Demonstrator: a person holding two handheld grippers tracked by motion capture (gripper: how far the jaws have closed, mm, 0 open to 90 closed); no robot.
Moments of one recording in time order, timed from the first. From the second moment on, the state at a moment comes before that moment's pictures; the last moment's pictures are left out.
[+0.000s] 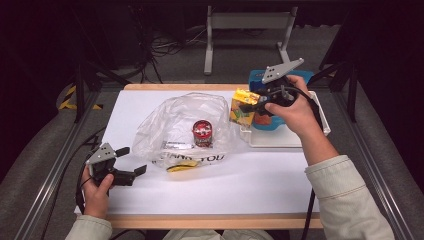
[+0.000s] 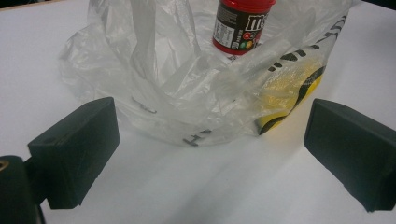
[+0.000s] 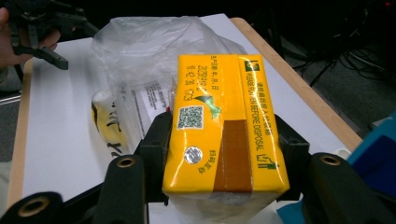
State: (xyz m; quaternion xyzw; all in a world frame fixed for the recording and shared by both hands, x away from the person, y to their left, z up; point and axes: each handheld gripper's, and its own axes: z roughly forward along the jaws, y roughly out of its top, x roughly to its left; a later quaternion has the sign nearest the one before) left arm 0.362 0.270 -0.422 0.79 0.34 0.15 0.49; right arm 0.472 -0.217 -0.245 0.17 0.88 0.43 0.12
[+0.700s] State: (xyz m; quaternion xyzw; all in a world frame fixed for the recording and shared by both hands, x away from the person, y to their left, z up) left arm 0.361 0.271 -0.421 0.78 0.35 0.15 0.49; right arm 0.490 -0.262 -0.257 0.22 0.87 0.41 0.14
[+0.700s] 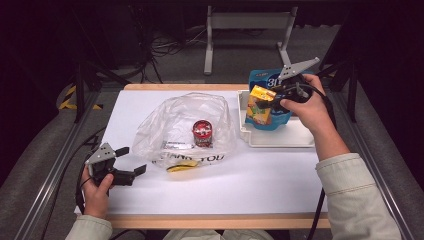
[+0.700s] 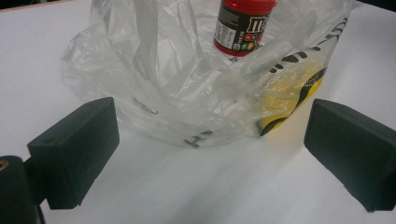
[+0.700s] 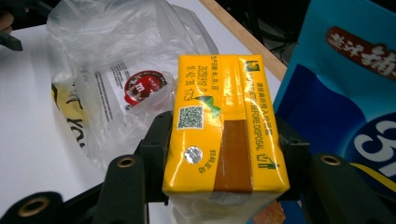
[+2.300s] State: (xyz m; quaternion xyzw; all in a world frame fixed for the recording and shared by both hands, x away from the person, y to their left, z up) left arm 0.362 0.270 -0.422 0.78 0.35 0.15 0.49; right arm 0.513 -0.273 -0.349 0.23 0.89 0.37 0.12
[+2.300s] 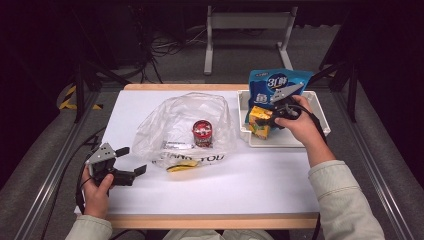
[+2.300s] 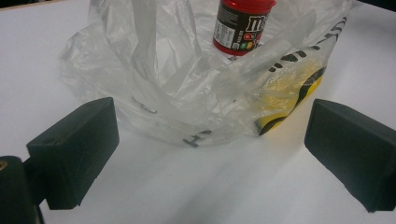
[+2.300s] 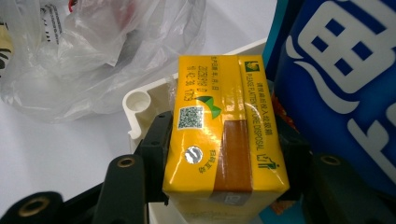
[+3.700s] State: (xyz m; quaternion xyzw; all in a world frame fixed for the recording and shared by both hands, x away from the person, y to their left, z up) left arm 0.362 0.269 -0.422 0.79 0.34 0.15 0.49; right arm 0.497 -0.281 -0.340 0.23 0.87 0.40 0.16
